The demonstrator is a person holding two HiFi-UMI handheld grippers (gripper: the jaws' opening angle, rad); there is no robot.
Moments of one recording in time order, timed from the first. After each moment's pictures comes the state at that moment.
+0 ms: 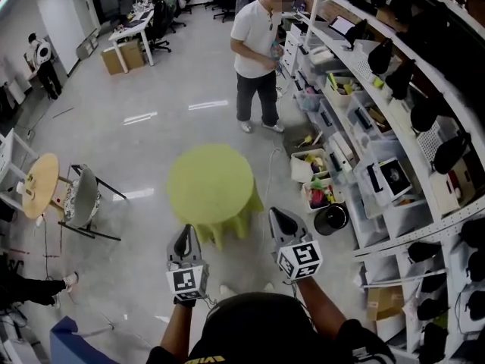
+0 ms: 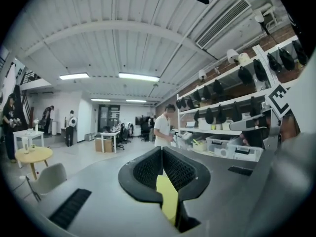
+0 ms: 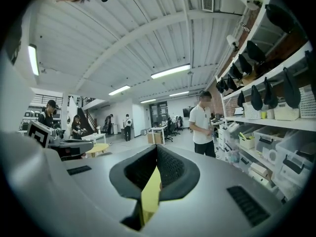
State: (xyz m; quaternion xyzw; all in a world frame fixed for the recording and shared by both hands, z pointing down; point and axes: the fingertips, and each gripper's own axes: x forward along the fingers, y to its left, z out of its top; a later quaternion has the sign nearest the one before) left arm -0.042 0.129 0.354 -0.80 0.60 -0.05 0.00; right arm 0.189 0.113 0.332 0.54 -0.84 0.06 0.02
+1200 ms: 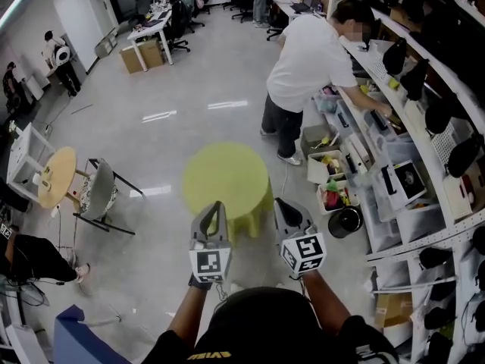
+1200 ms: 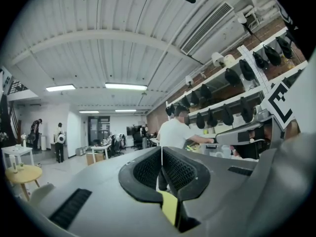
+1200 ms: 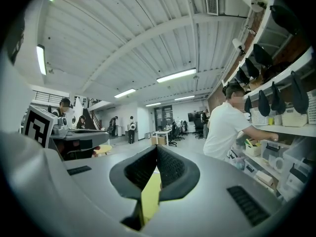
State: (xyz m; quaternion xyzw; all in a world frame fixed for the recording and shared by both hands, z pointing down) left arm 0.032 0.109 0.299 -0.82 0.56 -0.05 0.08; right arm 0.181 0.107 0.314 0.52 -0.86 0.03 0.01
